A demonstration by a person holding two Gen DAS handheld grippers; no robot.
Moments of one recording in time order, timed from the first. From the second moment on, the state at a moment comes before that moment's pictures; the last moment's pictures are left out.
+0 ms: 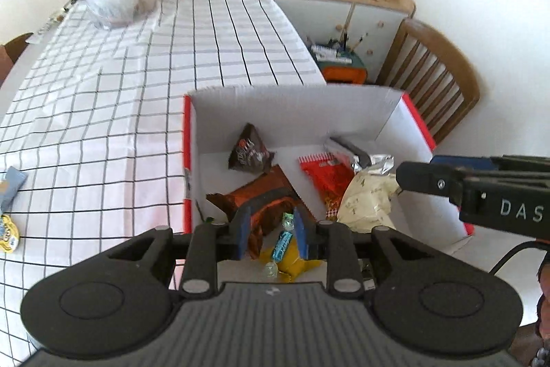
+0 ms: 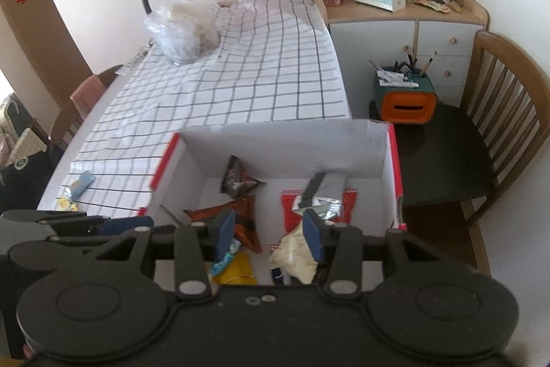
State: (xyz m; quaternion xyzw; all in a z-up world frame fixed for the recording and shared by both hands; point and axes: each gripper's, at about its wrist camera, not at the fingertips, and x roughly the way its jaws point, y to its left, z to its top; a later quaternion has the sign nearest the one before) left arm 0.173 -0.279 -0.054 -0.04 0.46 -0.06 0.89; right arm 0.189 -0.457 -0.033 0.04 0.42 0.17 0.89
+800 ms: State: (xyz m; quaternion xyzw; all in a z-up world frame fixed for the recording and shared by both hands) left arm 0.090 -0.135 -0.005 -0.08 0.35 0.00 0.93; right arm 0.129 -0.345 -0.003 0.01 0.37 0.22 0.90
